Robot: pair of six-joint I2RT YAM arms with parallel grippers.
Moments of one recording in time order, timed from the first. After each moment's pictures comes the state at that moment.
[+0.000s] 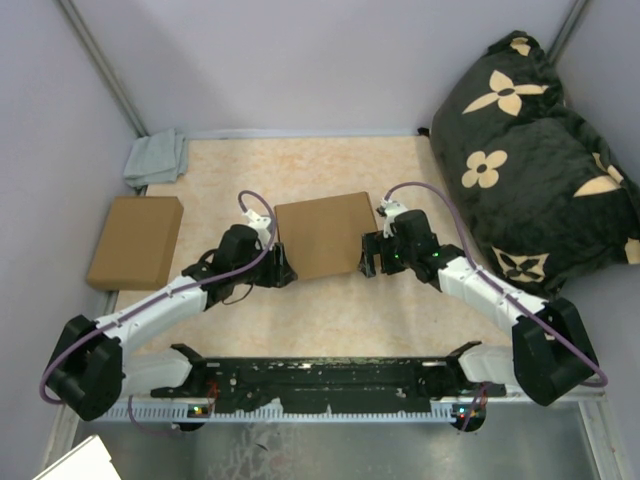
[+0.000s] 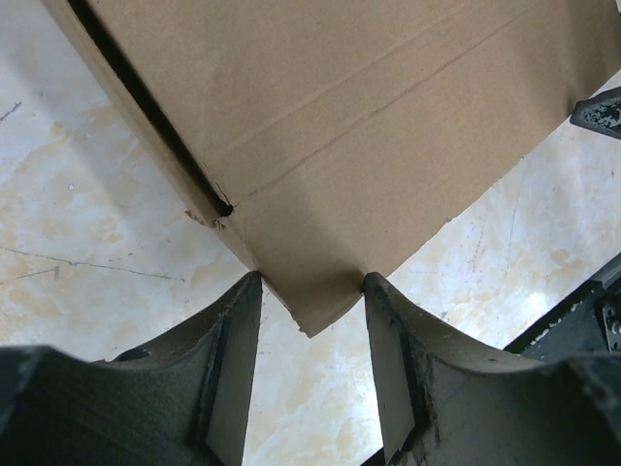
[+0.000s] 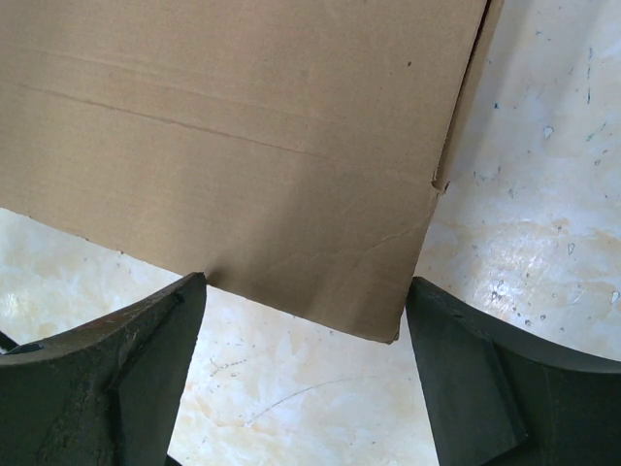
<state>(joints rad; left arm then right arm) -0.61 1.16 0.61 -0.12 0.16 -0.47 0.50 1.24 0.70 -0.23 -0.17 0.27</state>
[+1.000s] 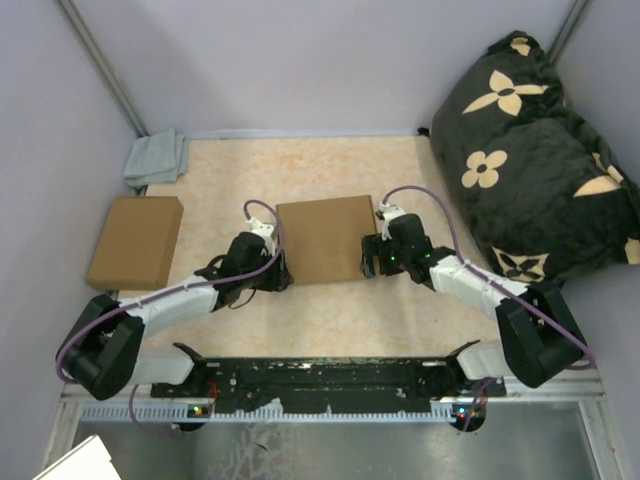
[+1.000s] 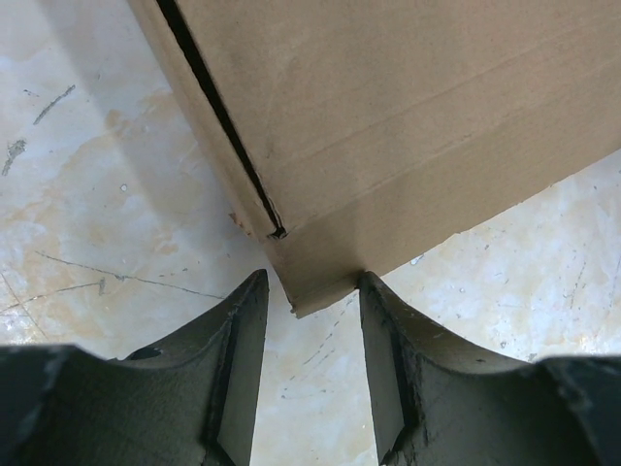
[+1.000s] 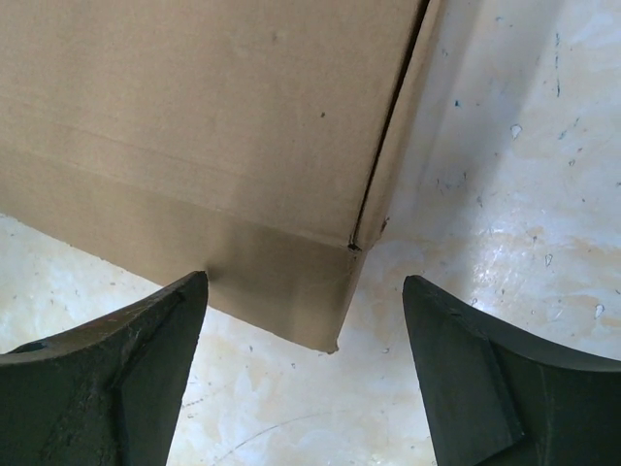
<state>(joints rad) -0.61 1.29 0.53 0.03 0.04 -0.42 0.50 1.34 0.66 -0.13 -0.09 0.26</state>
